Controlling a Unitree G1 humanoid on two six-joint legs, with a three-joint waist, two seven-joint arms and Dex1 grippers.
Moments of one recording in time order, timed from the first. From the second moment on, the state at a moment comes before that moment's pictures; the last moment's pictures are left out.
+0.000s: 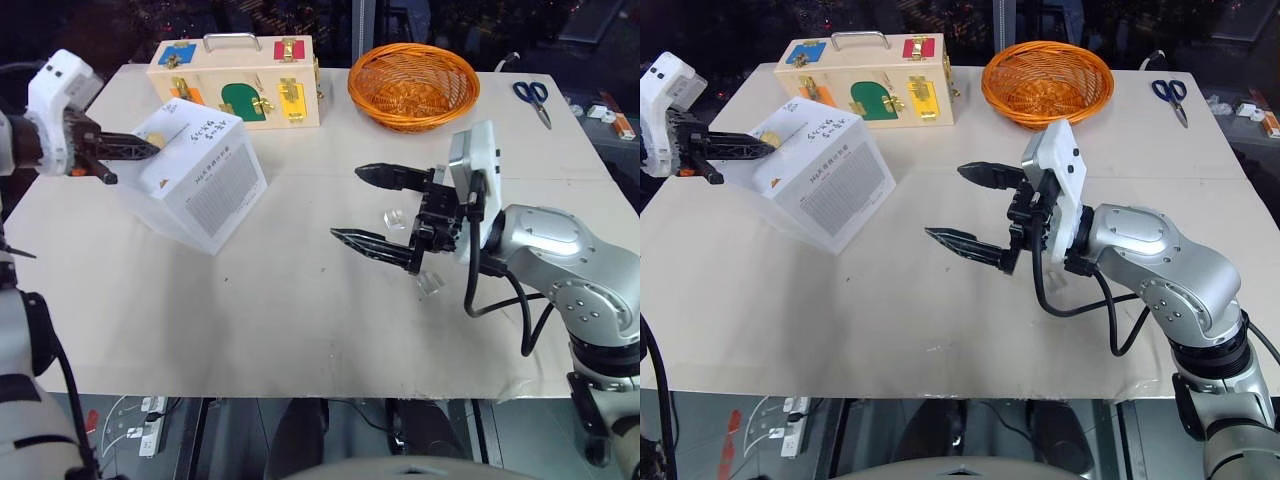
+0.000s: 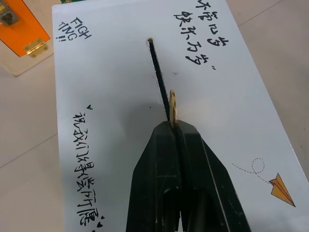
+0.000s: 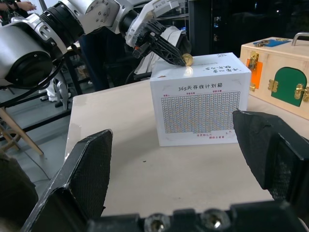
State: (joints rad) left arm -1.10 1.14 -0.08 0.68 -0.11 0.70 -1.33; right arm -0.63 -0.55 0.14 -0.62 0.83 0.76 0.52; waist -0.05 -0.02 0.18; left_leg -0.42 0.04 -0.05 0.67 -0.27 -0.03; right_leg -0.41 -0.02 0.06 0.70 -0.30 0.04
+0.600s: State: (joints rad) left arm -1.05 1.10 0.05 0.58 -0.21 0.78 -1.28; right arm -0.62 -0.54 0.12 -0.63 0.83 0.76 0.52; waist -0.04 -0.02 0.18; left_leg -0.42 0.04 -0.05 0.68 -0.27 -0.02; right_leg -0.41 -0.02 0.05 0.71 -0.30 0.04
